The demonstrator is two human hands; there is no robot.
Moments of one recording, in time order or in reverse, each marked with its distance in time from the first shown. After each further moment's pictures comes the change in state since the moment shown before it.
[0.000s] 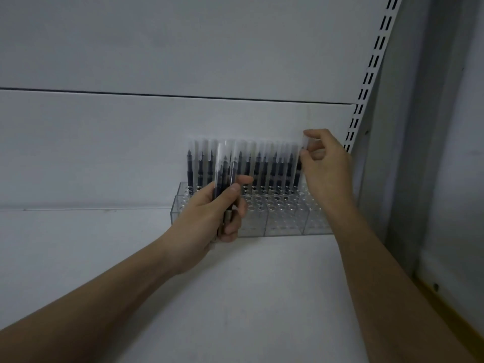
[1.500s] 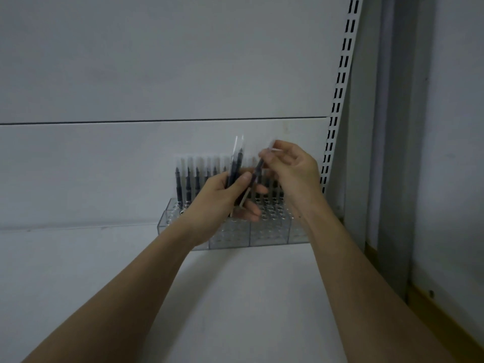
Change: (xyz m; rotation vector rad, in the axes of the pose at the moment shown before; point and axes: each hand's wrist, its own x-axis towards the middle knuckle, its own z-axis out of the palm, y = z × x) left_hand 0.047 0.011 0.032 0.226 -0.033 0.098; right_hand -0.004 -0.026 -0.001 0.765 -0.190 0.318
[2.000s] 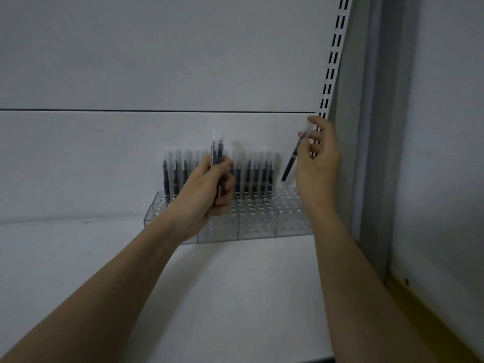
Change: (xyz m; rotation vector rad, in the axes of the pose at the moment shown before) left_hand -0.001 0.003 -0.003 -0.187 0.039 -0.058; right_hand 0.013 0.000 -0.035 -0.323 0.359 -0.358
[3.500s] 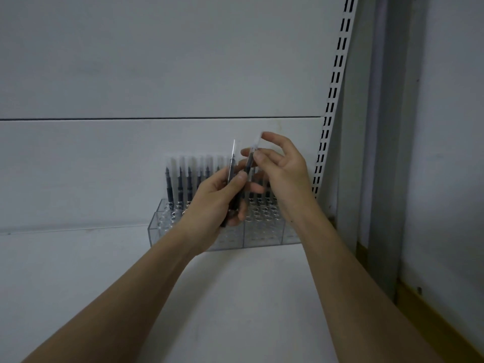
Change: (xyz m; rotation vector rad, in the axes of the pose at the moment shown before) left_hand -0.002 -0.010 0.009 0.033 -0.010 0.101; right_hand -0.029 -0.030 0.026 0.345 -0.455 0.300
